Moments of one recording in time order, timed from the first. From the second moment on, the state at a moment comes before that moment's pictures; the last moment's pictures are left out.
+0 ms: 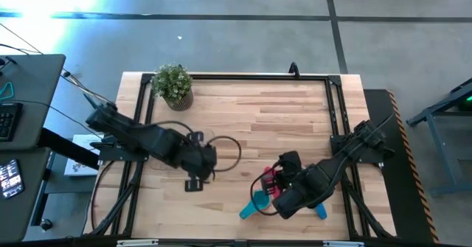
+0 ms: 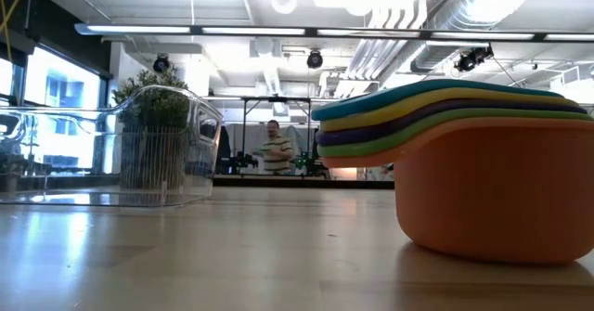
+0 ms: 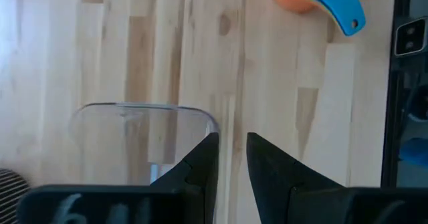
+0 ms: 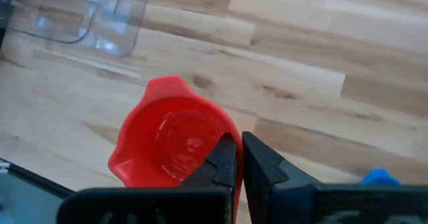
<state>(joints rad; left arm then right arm) -0.44 1.67 1.76 -1.35 -0.22 -0.45 0.64 1.87 1.98 -1.57 0.45 1.95</state>
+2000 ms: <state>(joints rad) -0.49 2.20 1.76 -0.70 -0.03 -0.55 0.41 1.75 1.98 -1.57 0.57 1.48</state>
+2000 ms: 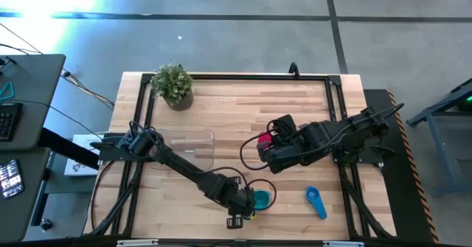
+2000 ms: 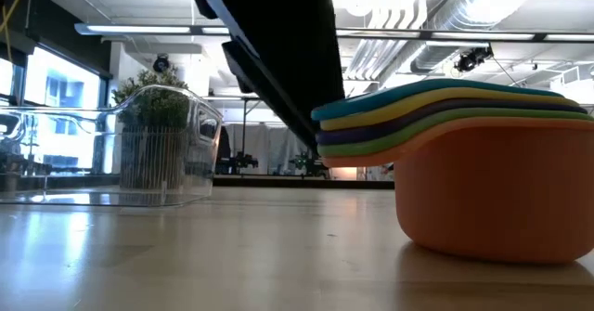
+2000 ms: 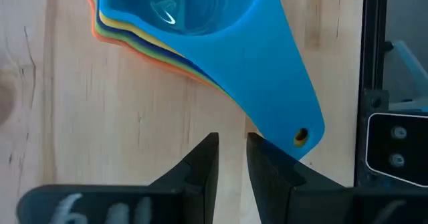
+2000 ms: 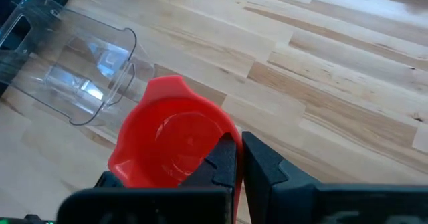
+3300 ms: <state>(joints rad) -0.47 2.23 1.76 -0.62 0.02 -0.52 0.41 1.75 1.98 -1.57 0.55 1.48</state>
